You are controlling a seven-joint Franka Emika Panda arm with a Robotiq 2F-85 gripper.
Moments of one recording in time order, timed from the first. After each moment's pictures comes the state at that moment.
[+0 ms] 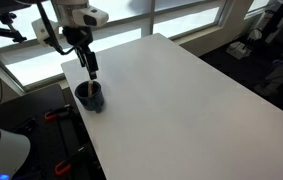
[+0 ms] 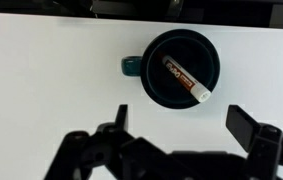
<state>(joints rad) 0.13 -0.29 0.15 -2.80 -0.01 2.41 0.21</state>
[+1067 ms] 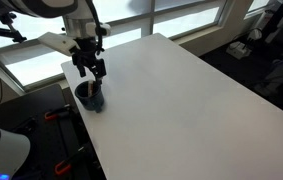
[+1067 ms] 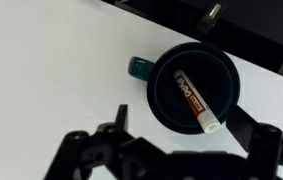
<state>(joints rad) 0.13 -0.14 0.16 -2.76 -0.13 2.43 0.00</state>
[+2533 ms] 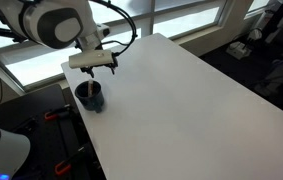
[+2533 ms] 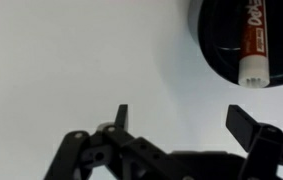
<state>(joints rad) 0.12 0.11 0.19 -2.77 -0.12 3.02 -0.73</state>
